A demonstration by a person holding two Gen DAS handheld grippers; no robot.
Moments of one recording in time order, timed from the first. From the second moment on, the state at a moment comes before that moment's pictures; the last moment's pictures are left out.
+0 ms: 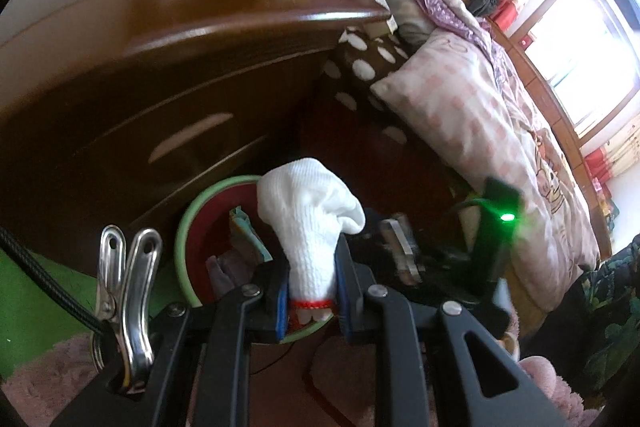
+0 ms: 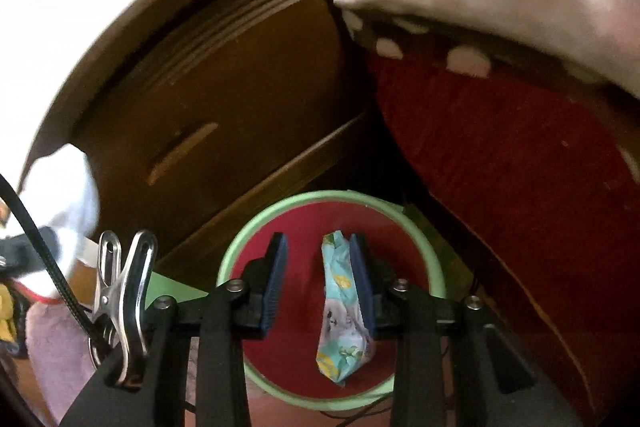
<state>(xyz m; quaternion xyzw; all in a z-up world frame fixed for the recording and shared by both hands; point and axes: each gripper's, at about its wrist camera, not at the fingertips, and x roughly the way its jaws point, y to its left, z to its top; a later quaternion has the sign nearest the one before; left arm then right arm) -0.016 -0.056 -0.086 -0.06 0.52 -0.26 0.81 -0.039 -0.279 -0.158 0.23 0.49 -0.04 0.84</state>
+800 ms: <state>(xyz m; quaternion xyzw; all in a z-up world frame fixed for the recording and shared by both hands) -0.003 -0.087 -0.199 0.01 0.60 -0.21 0.78 -0.076 -0.268 -0.123 0.21 0.44 -0.01 0.88</state>
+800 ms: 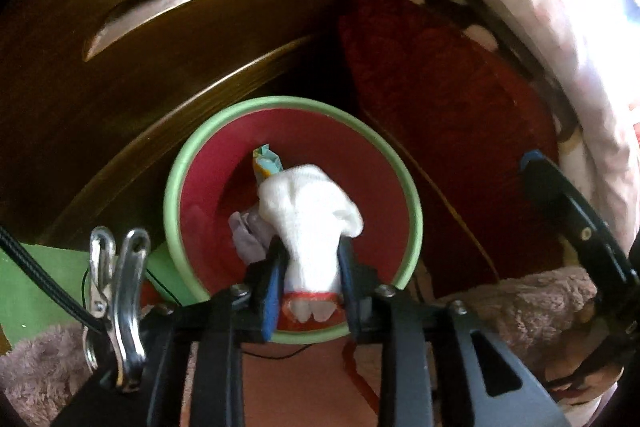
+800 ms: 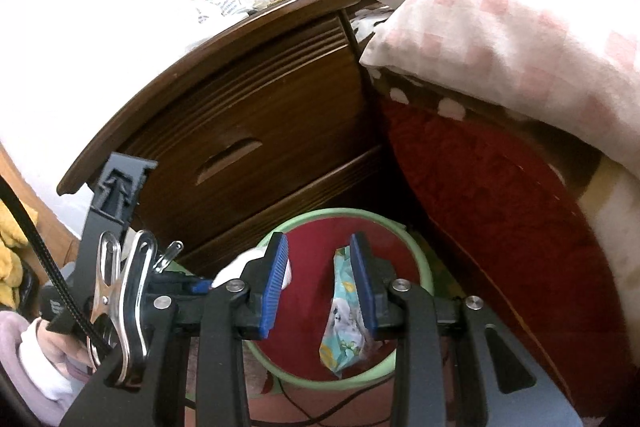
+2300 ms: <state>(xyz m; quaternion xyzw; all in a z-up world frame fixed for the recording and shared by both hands) -0.016 -0.036 -0.006 -0.02 0.42 -0.19 0.89 -0.062 -0.238 0.016 0.11 0.34 0.06 0.93</state>
